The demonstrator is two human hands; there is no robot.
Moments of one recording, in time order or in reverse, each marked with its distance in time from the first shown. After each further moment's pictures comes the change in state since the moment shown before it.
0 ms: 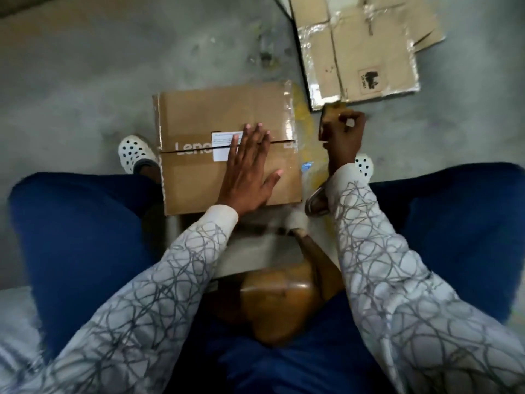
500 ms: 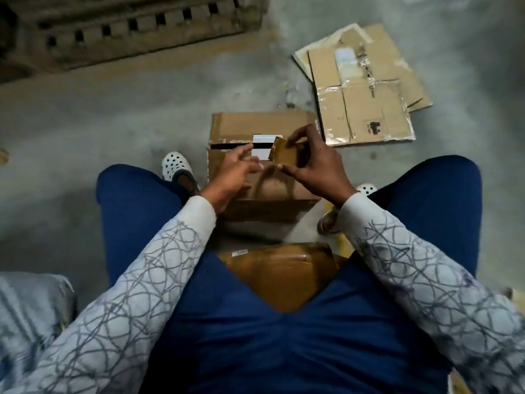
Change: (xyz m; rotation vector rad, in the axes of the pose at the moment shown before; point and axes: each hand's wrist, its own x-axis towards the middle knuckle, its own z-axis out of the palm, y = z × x) left_hand -0.096 -0.022 -0.124 -1.216 0.011 -0.596; right_hand -0.203 -0.105 -0.016 -0.555 -0.559 -0.713
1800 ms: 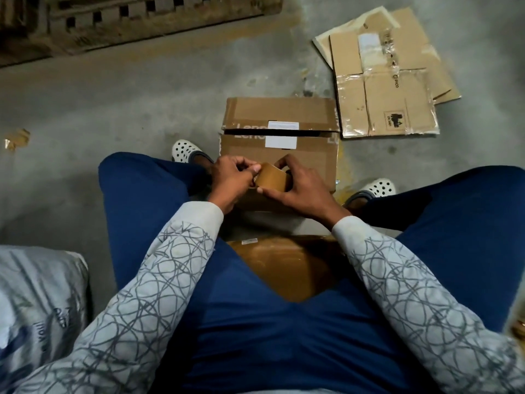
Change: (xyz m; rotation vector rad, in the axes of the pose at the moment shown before) left_hand -0.015 -0.035 -0.003 0.177 0.313 0.030; right_hand -0.031 0.001 0.057 -0.047 -0.283 -0.031
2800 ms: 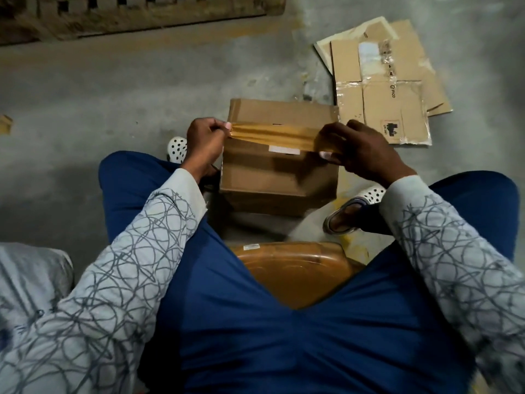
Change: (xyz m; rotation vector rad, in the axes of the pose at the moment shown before) left_hand 0.087 0.003 -0.051 -0.026 0.151 0.068; right_hand 0.049 0.074 -0.103 -0.477 0.083 -0.221
